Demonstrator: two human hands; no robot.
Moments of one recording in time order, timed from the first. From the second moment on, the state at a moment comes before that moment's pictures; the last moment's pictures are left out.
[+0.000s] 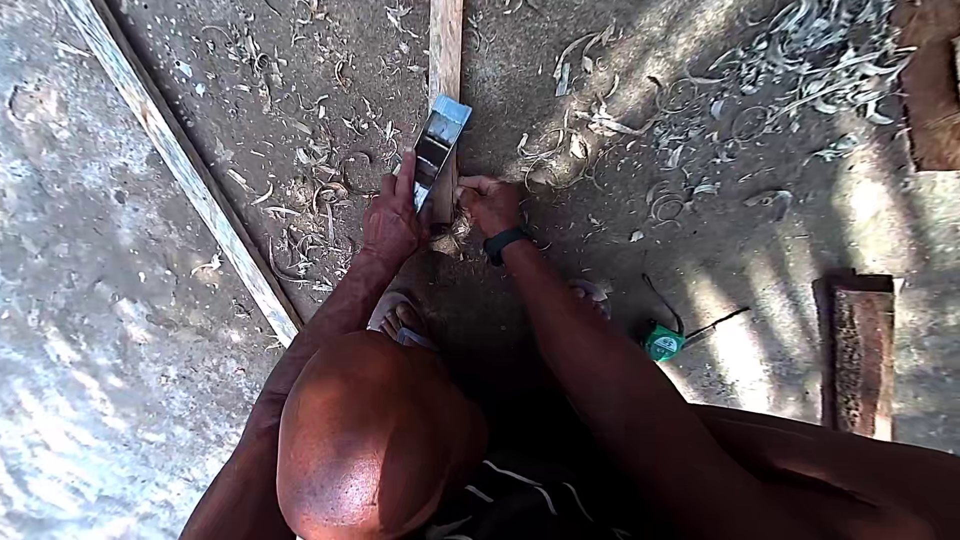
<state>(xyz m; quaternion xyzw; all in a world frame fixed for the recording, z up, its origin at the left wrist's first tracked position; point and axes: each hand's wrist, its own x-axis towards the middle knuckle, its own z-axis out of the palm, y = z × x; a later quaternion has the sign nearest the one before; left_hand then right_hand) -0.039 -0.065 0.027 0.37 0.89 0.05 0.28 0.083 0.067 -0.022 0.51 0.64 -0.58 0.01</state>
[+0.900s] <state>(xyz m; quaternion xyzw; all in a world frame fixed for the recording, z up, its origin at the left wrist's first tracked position) -0.113 0.046 0.025 0.39 0.88 0.08 0.25 0.079 0.065 -0.020 0.52 0.61 -0.59 -0.03</state>
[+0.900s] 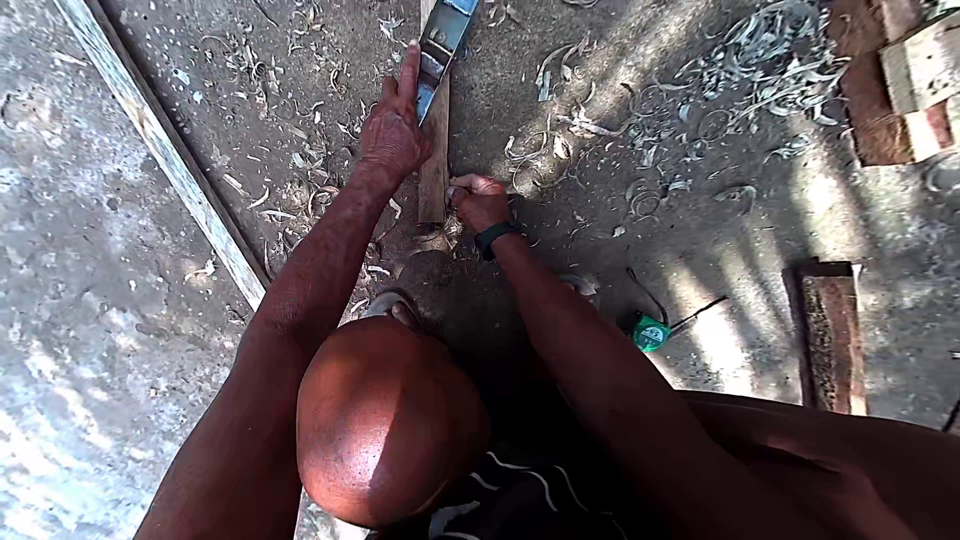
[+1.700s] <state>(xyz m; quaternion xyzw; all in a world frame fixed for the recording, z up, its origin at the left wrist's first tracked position) -0.187 0.106 0.022 0.36 0.90 0.13 0.23 0.079 0.061 -0.012 0.53 0.67 -0.52 0.02</state>
